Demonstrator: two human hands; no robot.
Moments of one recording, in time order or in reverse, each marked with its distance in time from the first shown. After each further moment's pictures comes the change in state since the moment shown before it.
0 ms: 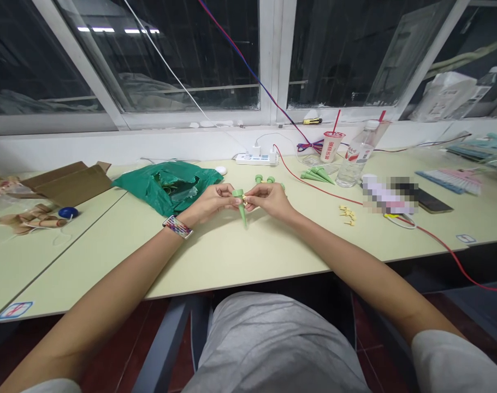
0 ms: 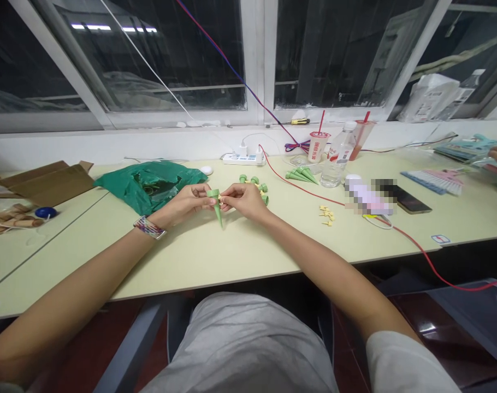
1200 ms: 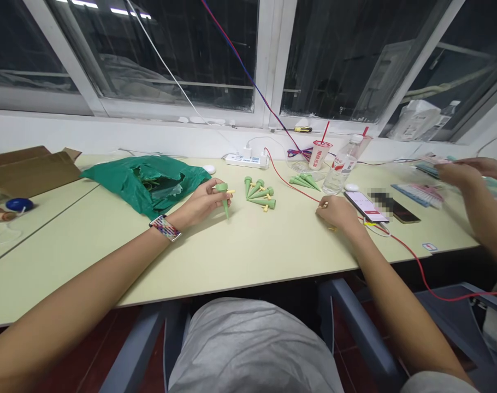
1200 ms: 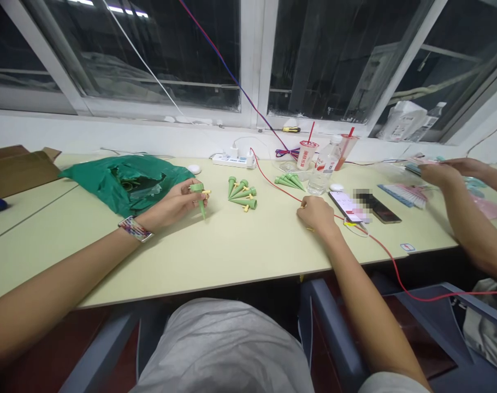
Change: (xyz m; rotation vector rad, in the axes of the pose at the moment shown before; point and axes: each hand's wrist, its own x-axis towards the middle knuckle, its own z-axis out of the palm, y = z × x) left_hand 0.008 -0.005 0.015 -0.191 0.091 0.082; right_hand -0.085 -0.056 -0.172 -1.613 0.344 0.615
